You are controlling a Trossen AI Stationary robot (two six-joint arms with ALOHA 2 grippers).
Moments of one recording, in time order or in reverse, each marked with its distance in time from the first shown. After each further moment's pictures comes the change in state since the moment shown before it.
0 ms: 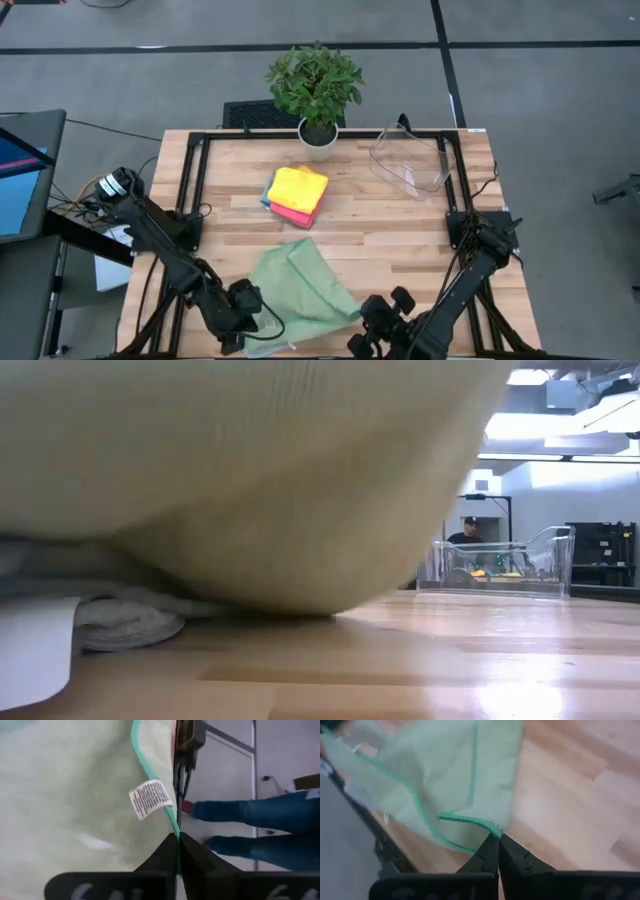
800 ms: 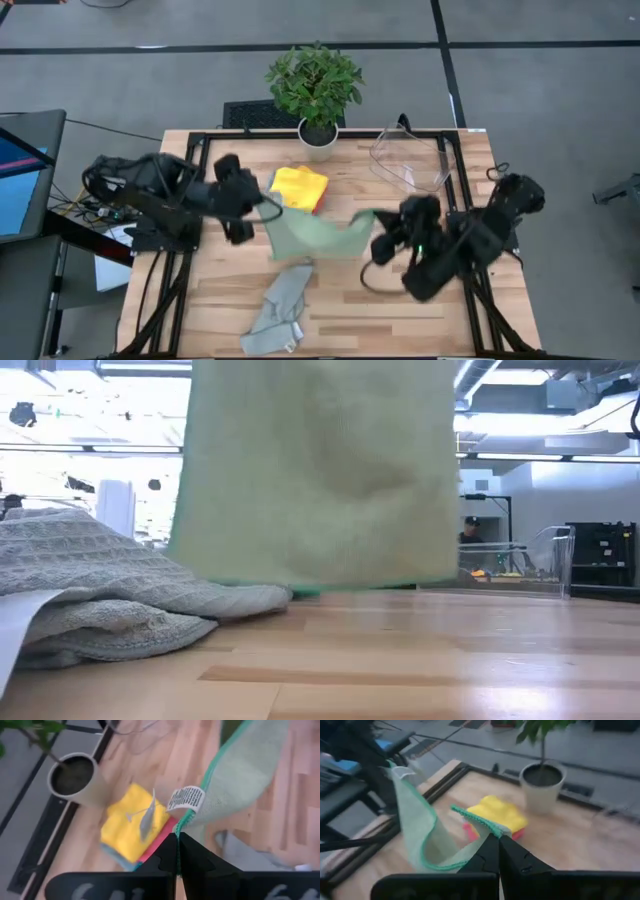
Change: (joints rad) left arm 0.511 -0.036 0.879 -1.045 -0.346 0.576; right arm -0.217 -0.451 -0.011 -0.182 0.390 -0.248
